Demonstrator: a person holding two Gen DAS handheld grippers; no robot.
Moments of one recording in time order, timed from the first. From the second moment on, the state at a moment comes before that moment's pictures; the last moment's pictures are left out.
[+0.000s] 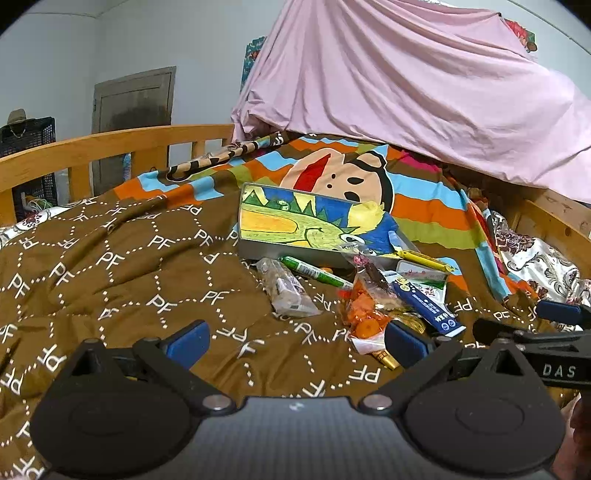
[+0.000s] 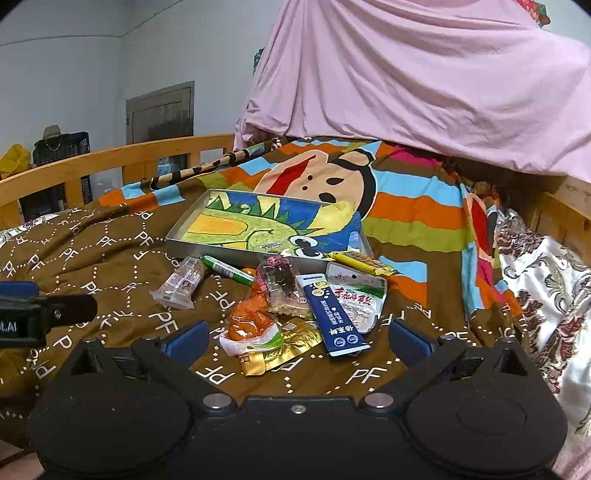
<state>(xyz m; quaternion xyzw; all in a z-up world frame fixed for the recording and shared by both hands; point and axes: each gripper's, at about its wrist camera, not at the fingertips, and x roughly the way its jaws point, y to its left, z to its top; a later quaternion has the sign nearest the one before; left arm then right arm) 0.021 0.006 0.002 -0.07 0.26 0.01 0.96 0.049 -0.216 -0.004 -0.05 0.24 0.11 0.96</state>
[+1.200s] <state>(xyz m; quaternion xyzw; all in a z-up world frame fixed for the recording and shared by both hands) 0.207 0.013 -0.049 -0.01 0.33 -0.03 0.94 0.197 -0.148 -0.071 -0.07 0.35 0.23 0.91</state>
